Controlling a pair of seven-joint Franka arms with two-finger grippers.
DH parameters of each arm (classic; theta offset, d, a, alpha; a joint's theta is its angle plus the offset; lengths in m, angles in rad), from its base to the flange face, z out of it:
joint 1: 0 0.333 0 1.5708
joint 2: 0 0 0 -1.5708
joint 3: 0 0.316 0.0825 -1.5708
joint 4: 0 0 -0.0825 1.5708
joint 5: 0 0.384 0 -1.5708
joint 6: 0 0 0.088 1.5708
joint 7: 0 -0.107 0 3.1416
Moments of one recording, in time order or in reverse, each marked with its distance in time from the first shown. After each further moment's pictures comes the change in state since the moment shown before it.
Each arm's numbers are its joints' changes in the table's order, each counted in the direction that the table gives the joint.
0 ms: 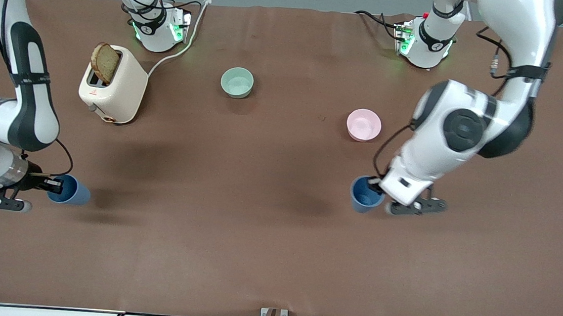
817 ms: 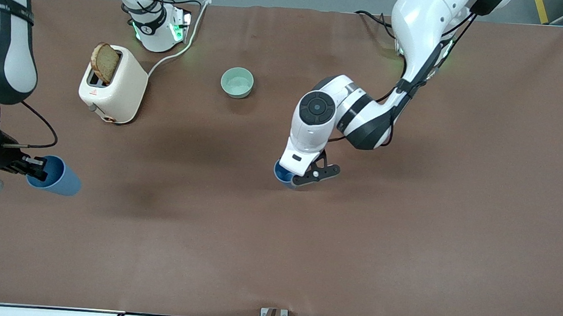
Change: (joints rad) left arm -0.292 -0.256 0.006 -0.128 0.049 -0.120 0.491; right arm 0.050 0.199 0.084 -0.104 0.001 0.227 -0.120
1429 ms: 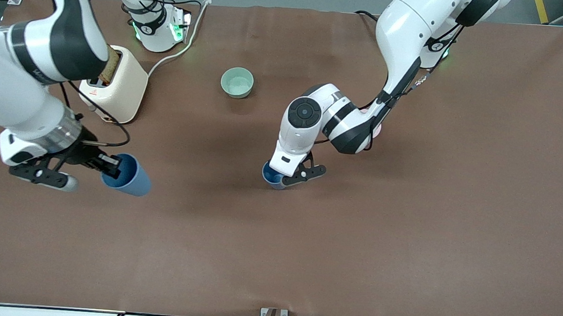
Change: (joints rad) left arm -0.029 -0.067 -0.001 -0.007 0.000 -0.084 0.063; right arm 0.072 -0.001 0.236 -0.034 -0.021 0.026 -0.466
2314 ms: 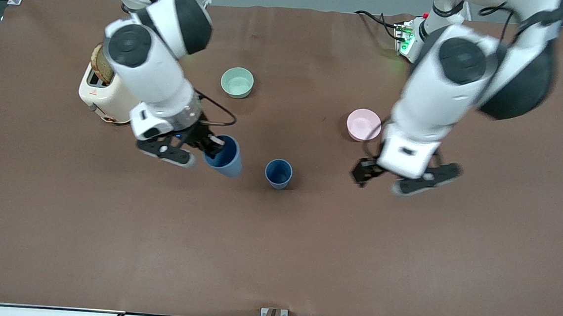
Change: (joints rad) left arm 0.325 0.418 0.016 -0.069 0.010 0.384 -0.369; right arm 0.269 -0.064 0.082 0.001 -0.064 -0.098 -0.465
